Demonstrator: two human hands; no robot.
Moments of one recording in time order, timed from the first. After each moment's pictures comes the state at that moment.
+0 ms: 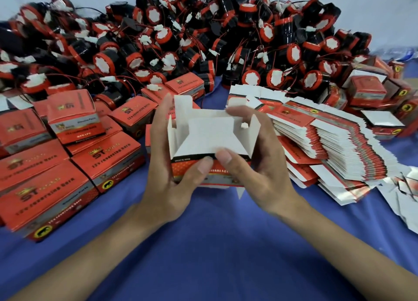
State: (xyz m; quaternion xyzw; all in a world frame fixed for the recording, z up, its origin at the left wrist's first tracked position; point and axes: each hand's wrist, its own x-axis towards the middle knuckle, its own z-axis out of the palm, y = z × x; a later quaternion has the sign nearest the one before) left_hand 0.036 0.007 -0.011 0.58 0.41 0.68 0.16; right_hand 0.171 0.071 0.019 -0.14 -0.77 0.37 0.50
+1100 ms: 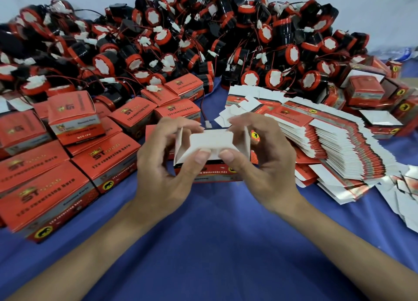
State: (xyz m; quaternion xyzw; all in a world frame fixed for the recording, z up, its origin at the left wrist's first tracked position) left_hand 0.027 0.011 0.000 0.63 0.43 0.65 -0.02; right_hand 0.170 0.075 0.018 -0.12 -0.77 0.28 0.56
